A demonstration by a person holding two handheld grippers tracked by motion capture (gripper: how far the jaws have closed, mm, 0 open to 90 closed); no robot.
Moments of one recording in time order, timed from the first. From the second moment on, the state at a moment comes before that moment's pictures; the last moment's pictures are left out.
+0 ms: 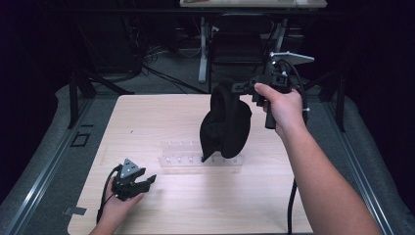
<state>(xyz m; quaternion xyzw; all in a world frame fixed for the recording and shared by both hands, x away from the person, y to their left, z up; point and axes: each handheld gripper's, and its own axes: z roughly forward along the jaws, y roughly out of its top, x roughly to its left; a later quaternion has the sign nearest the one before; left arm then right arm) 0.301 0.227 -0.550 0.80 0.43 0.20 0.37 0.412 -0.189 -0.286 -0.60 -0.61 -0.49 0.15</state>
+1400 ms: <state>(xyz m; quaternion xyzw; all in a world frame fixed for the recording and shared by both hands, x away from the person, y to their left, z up) 0.309 0.161 -0.502 0.80 0.35 0.18 0.45 0.414 -0.149 -0.309 -0.59 -0.61 -0.50 0.18</state>
